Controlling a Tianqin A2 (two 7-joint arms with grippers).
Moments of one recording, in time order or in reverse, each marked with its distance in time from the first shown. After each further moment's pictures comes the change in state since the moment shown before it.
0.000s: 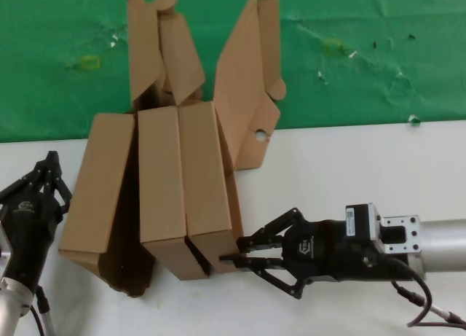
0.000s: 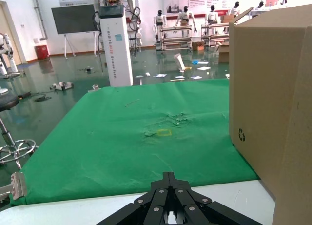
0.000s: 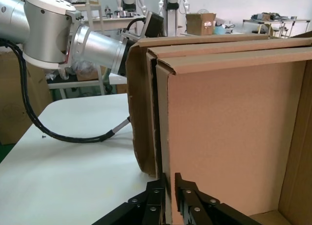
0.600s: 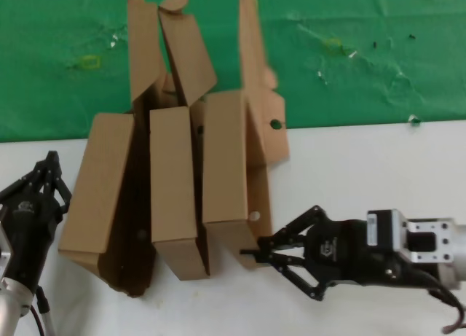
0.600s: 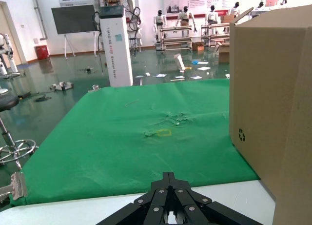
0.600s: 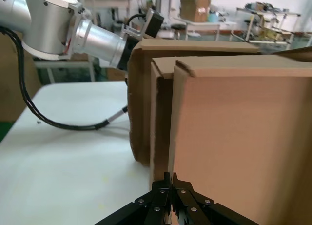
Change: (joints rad) left arm 0.000 0.000 0.000 0.000 0.000 0.000 0.000; right arm -0.096 0.140 0.043 0.255 -0.075 0.107 0.152
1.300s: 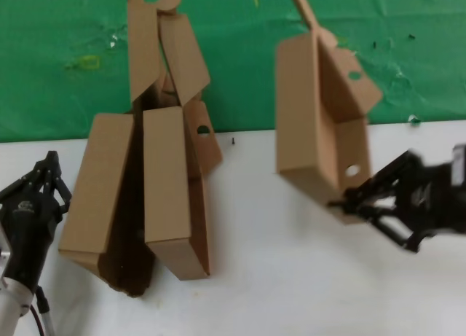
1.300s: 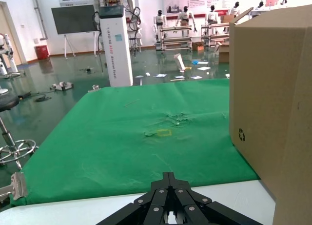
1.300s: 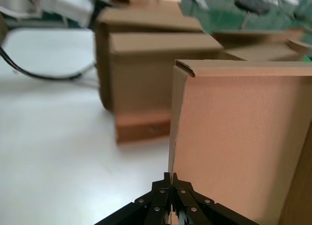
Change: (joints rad) left arm 0.000 0.000 0.000 0.000 0.000 0.000 0.000; right arm 0.057 0.391 0.155 0.318 -0.108 -0.042 0.447
